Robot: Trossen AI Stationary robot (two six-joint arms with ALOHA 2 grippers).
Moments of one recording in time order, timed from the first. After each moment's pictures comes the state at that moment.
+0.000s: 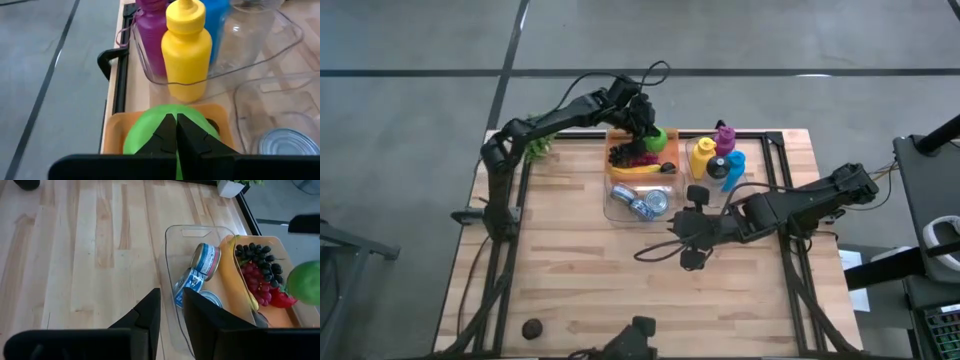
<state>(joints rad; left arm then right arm) 0.61 1.98 1.73 -0.50 0.42 0.57 0.34 1.51 1.45 -0.78 0.47 0.23</state>
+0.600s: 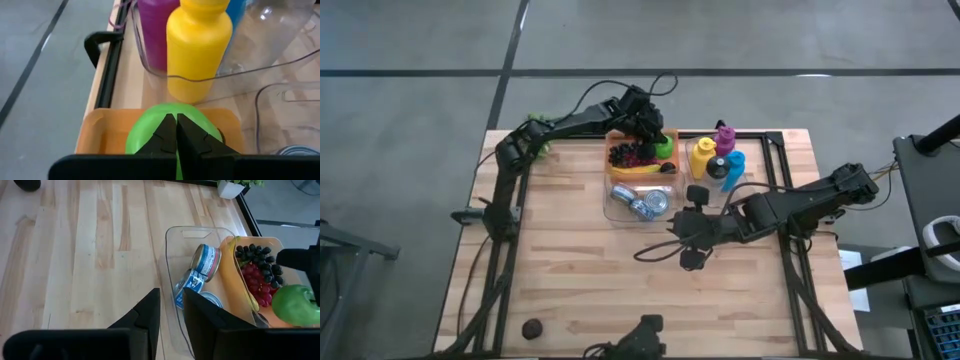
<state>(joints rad) 0.60 2.10 1.73 -0.38 0.43 0.44 0.34 1.51 1.45 -0.77 0.47 0.23</state>
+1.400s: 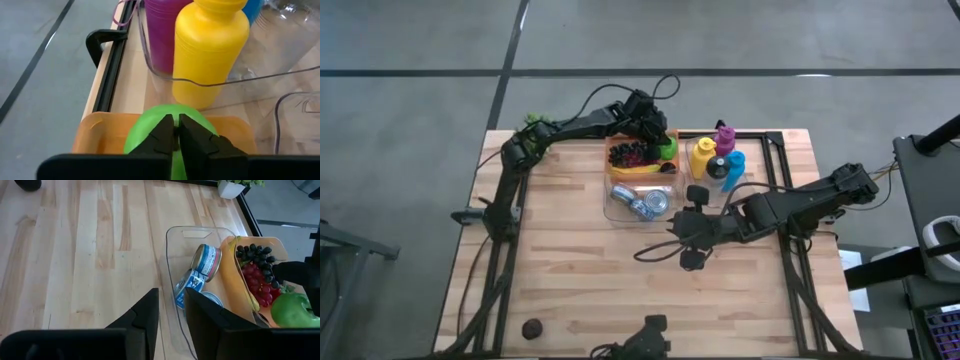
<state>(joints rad) 0.59 2.15 1.73 -0.30 0.41 0.39 0.34 1.51 1.45 -0.77 0.47 0.23</state>
